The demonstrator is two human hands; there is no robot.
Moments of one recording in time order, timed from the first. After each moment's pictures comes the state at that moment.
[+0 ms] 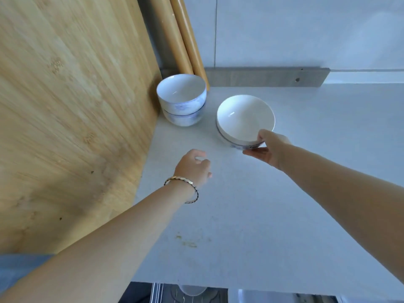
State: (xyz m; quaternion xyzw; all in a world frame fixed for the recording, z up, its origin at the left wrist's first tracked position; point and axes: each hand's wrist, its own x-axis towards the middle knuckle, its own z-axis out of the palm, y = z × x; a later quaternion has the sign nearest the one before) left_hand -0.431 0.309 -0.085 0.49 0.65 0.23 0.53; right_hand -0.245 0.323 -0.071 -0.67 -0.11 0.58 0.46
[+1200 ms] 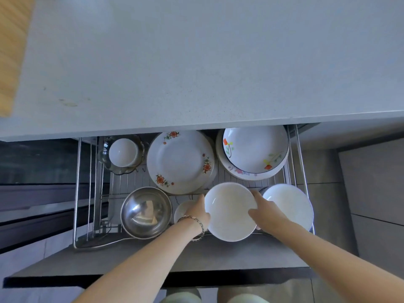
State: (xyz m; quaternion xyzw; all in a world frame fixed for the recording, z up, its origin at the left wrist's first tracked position) left_hand -0.265 -0.104 -0.216 0.55 0.61 -0.28 0.50; right_hand -0.094 -0.153 -0.199 -0.75 -0.35 0.55 -0.06
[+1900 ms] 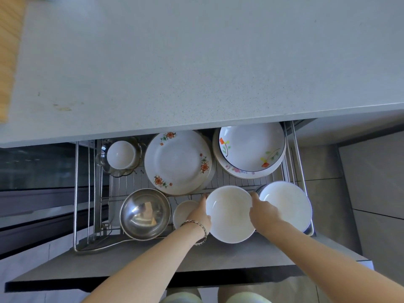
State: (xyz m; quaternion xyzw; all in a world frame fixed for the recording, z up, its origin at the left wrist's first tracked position) left_hand -0.256 -0.118 -0.219 0.52 0.62 -0.27 0.52; right_hand -0.099 -0.165 -0.230 -0.76 -0.44 0.43 -0.21
